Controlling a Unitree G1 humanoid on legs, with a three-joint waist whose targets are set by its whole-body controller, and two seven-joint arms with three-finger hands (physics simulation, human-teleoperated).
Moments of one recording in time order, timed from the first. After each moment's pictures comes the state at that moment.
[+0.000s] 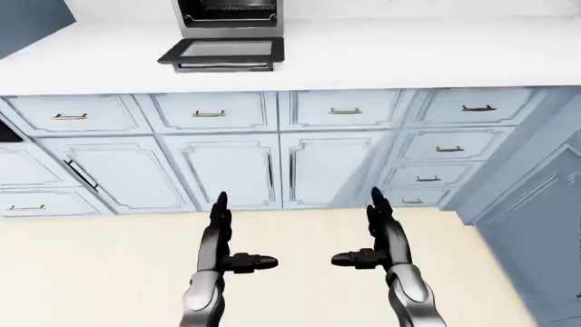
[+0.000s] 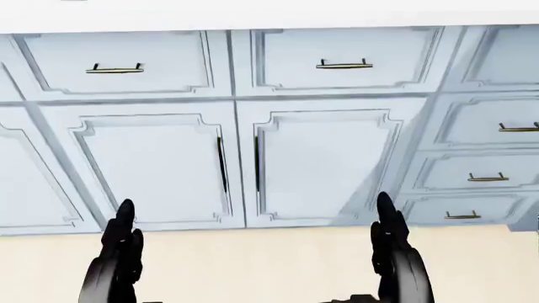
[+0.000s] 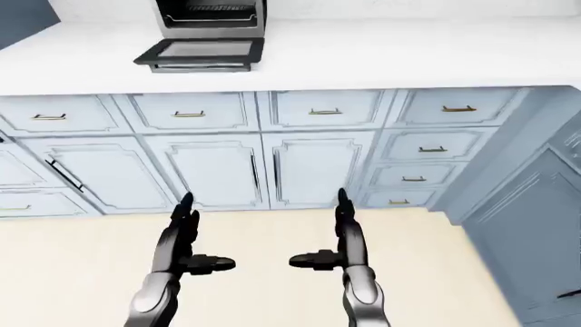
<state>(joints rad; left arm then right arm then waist) 0.03 0.02 0.04 0.09 -0.01 0.06 -0.04 0.03 -0.01 -0.04 0.09 0.01 0.06 0.04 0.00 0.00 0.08</state>
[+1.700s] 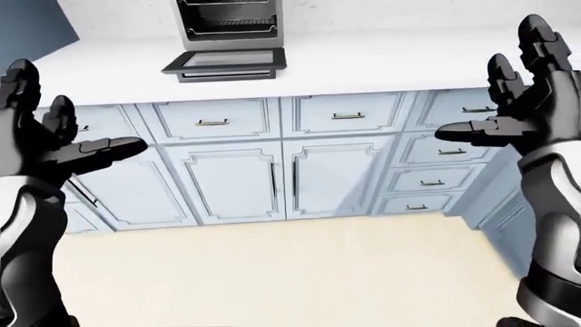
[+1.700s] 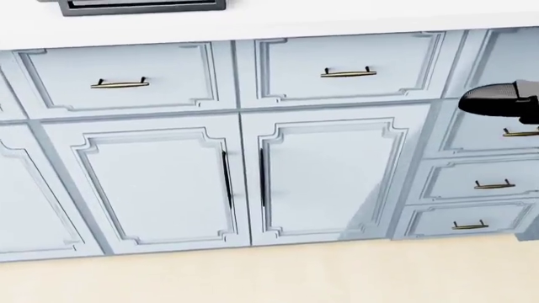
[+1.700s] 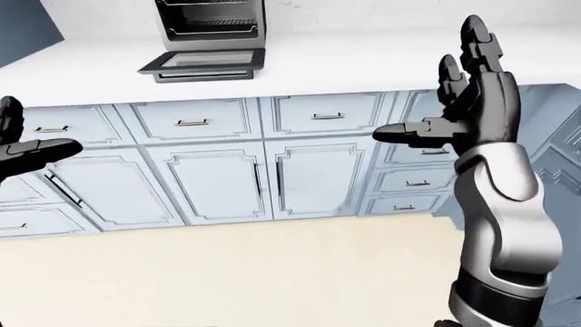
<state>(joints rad) -0.41 0.56 0.54 -0.38 -0.49 0.76 0.13 -0.51 -0.52 -0.40 -0.33 0.36 0.61 0.04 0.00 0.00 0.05</state>
